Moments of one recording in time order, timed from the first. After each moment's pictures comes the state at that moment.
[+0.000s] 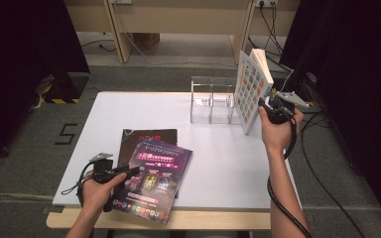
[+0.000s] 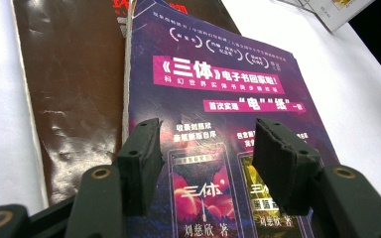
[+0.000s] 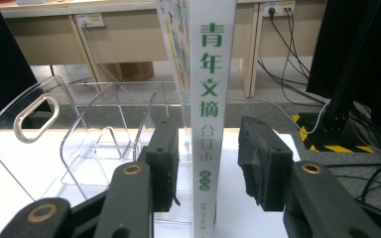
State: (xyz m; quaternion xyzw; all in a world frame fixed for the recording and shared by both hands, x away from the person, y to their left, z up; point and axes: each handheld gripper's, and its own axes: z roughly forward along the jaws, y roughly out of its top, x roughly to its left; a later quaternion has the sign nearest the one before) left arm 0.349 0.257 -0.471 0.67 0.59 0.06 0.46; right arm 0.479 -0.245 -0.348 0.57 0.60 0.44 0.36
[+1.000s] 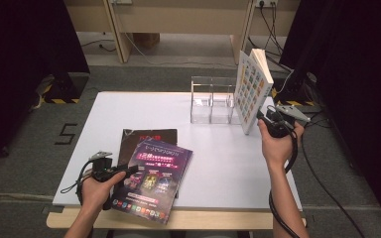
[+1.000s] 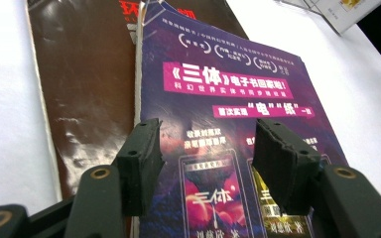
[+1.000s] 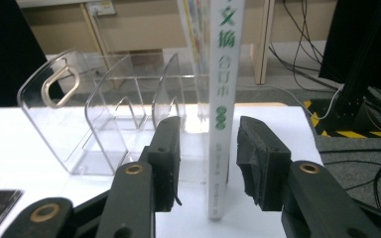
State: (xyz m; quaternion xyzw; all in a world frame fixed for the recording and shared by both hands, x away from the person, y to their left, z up) left arm 0.354 0.260 -0.470 0.67 0.59 0.08 0.45; right arm 0.445 -0.243 -0.364 0.57 0.61 0.44 0.33
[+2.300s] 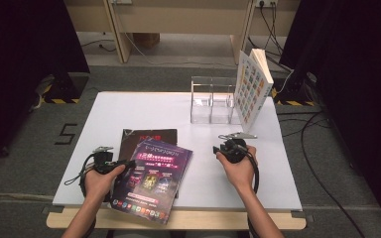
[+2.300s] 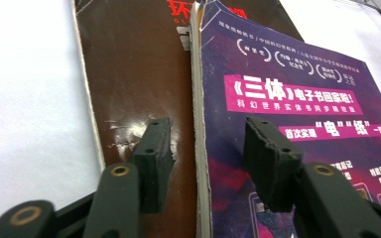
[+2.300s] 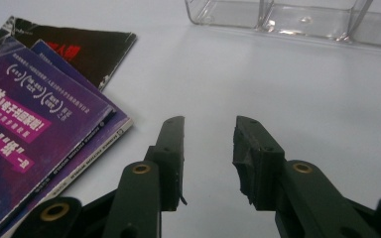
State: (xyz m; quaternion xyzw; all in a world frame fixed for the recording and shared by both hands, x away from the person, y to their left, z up) left arm 0.382 0.269 -0.486 0.67 0.61 0.09 0.42; right arm 0.421 -0.146 -0.446 0.52 0.74 0.39 0.15
